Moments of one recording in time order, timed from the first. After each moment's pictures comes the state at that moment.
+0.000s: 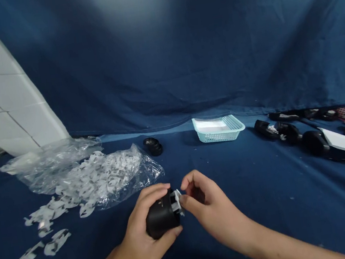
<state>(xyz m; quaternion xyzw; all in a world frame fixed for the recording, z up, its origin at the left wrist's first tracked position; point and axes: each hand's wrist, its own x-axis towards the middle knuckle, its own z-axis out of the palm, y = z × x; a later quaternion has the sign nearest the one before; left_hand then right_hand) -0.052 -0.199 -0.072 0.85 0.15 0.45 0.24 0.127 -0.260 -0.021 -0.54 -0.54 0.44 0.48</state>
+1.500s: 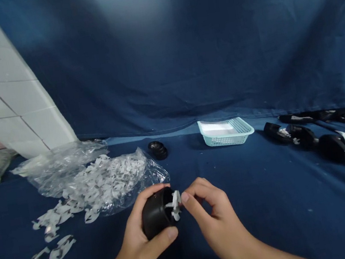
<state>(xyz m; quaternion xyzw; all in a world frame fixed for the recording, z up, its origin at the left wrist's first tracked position) -0.056 -0.200 -0.060 0.71 0.25 0.41 0.51 0.124 -0.248 -0.039 -0.50 -0.60 0.32 0.54</state>
